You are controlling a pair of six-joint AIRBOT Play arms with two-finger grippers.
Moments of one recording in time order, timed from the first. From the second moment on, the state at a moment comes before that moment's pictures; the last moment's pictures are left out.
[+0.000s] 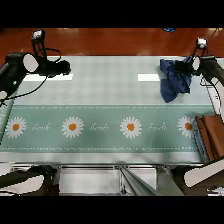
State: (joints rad) left arm -0.13 -1.38 1.27 1.51 -0.82 -1.77; right arm -0.12 -1.82 1.53 -1.73 0.70 1.90
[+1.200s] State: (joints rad) left arm 0.03 -0.53 0.77 1.19 -1.11 -1.72; right arm -0.02 -1.24 2.03 -1.14 0.96 1.43
